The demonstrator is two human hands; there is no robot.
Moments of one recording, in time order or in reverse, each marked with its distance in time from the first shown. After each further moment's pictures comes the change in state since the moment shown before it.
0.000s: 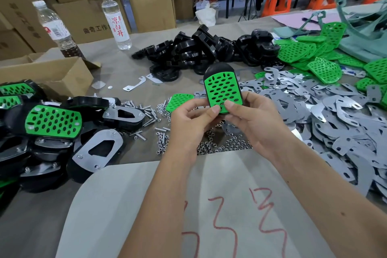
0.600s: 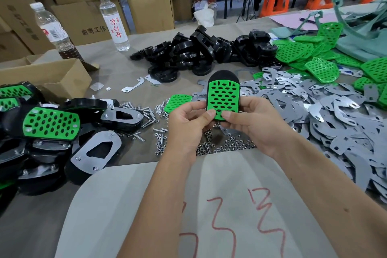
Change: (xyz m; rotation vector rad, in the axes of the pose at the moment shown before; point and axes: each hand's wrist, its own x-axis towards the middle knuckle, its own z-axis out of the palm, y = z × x) left_hand -0.002 0.001 0.001 0.009 0.053 -0.021; right_hand 0.000 -0.005 -0.010 -0.134 -0.119 0.048
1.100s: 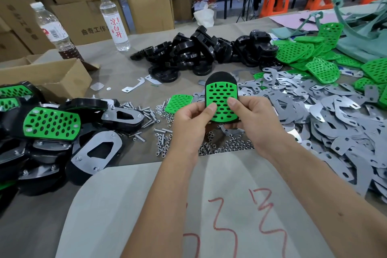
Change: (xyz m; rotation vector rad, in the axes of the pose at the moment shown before) left_hand -0.002 0.000 0.004 0.045 -0.064 0.013; right_hand 0.003 0.006 0.010 -0.236 0.157 -0.131
